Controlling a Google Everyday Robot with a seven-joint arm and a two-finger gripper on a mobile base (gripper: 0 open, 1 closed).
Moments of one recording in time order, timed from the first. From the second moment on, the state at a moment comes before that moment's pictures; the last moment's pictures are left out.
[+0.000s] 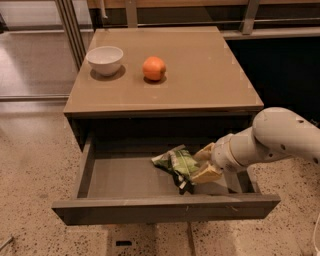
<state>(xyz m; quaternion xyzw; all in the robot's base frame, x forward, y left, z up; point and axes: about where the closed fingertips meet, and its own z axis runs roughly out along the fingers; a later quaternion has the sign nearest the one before) 0.497 -0.124 0.692 -0.57 0.76 0.15 0.28</state>
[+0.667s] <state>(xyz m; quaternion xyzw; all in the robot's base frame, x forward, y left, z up) 0.507 -0.112 0.670 -0.56 0.76 0.17 0.28</state>
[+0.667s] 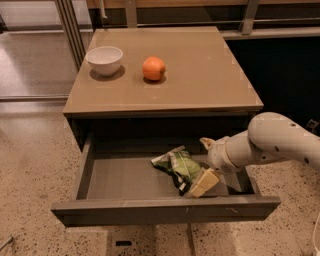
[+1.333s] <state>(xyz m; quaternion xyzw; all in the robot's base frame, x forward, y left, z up) 0.523 -0.103 0.652 -0.56 0.75 0.17 0.30</state>
